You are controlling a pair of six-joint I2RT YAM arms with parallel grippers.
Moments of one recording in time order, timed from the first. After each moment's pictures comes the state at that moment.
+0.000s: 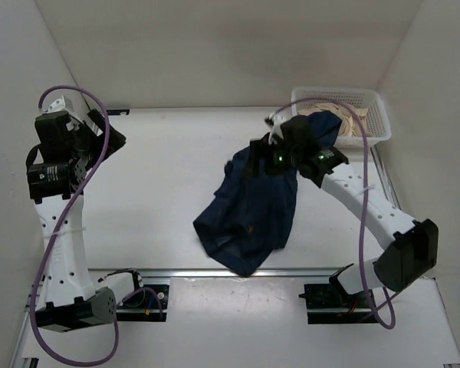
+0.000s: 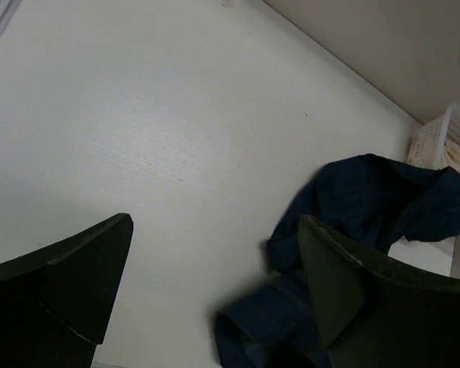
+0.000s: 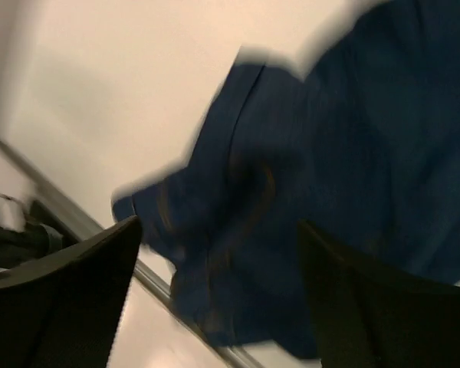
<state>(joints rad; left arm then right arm) 0.16 1.14 1.57 -0.96 0.09 -0.47 0.59 1.39 1.41 -0.53 -0.30 0.35</state>
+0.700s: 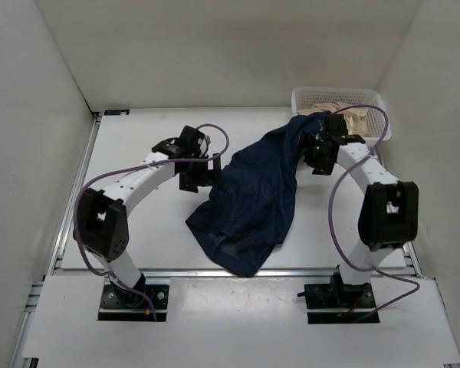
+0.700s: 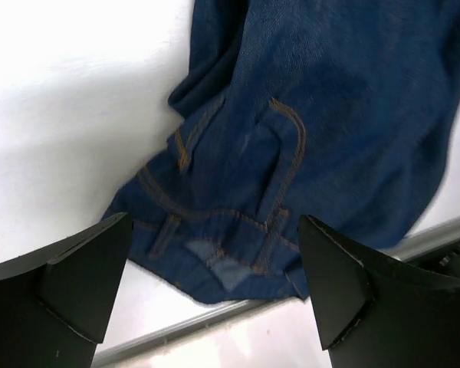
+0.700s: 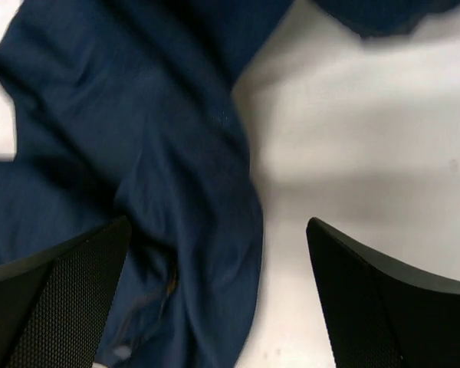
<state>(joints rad) -0.49 1.64 1.35 -0.77 0.17 -0.47 0.13 1.64 1.27 -0.59 -0.18 0.40</state>
